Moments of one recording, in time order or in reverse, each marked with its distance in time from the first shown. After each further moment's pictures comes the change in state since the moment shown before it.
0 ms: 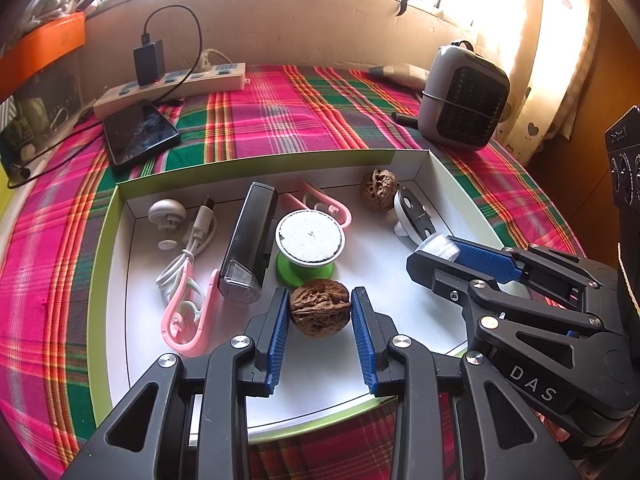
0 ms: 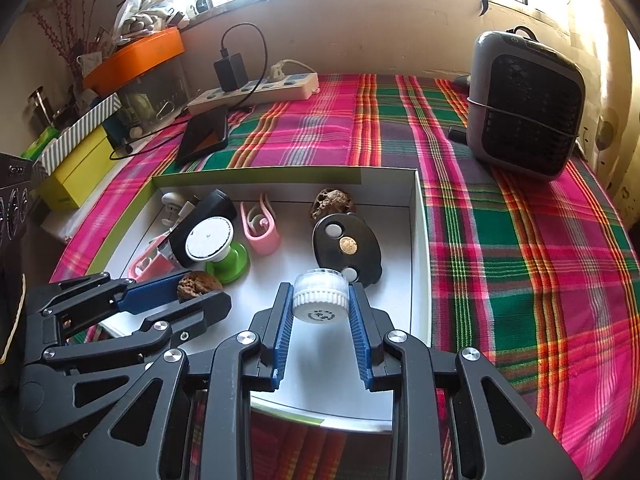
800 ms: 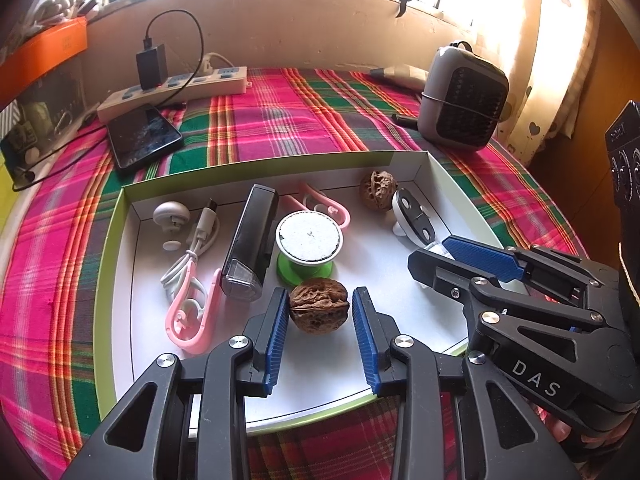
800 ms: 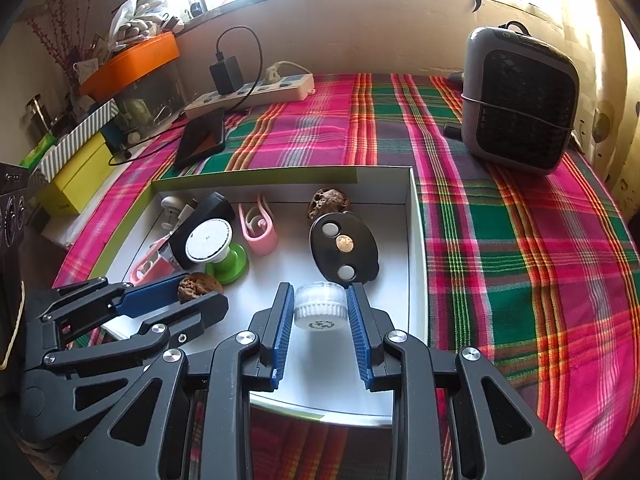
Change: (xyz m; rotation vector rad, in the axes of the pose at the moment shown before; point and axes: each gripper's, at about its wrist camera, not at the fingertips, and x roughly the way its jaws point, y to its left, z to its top) left arm -0.004 -0.002 -0.001 0.009 -0.009 0.018; right arm -0.002 -0.004 0.001 0.031 -0.005 0.005
